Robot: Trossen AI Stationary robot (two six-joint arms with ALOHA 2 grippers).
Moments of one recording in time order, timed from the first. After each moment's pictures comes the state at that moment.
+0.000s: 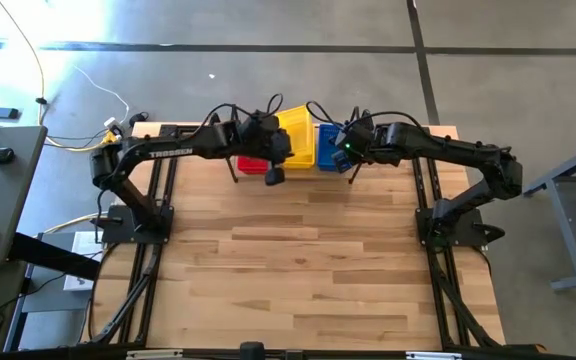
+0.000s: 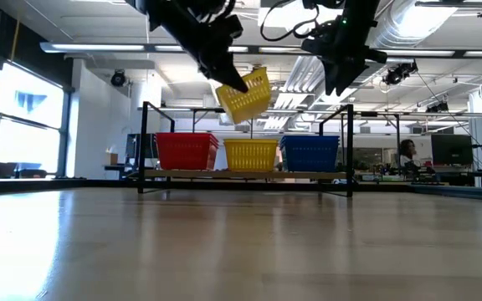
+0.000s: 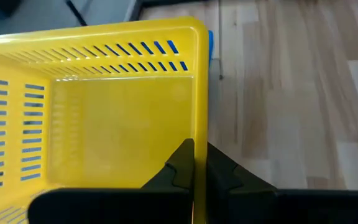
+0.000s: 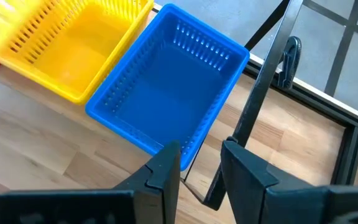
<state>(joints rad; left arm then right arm) 0.48 1.62 1.30 -0.36 0.03 0.33 -0.31 1.46 1.37 -1.07 0.46 0.65</state>
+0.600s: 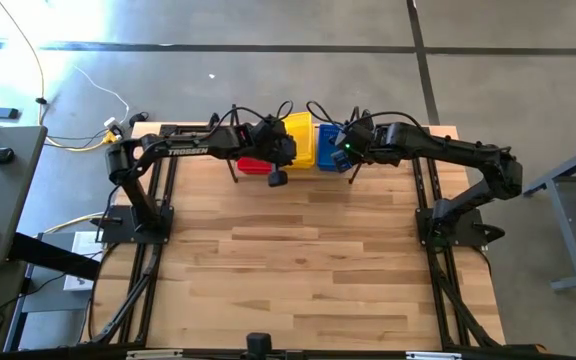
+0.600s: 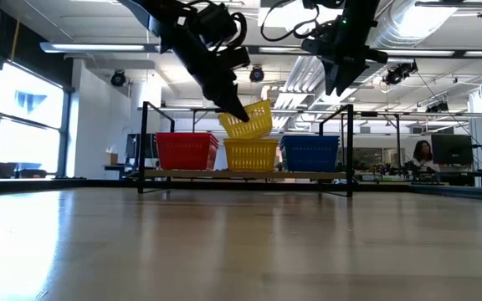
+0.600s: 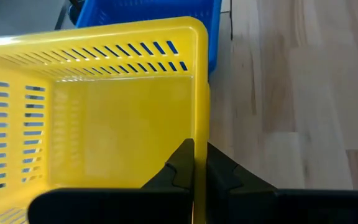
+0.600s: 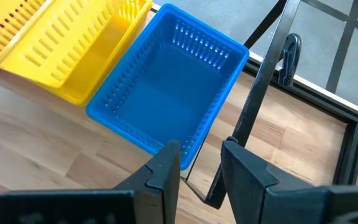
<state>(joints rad) 0.50 1.74 1.30 -0.34 0.02 0.42 -0.31 1.46 1.37 -1.07 0.46 0.68</state>
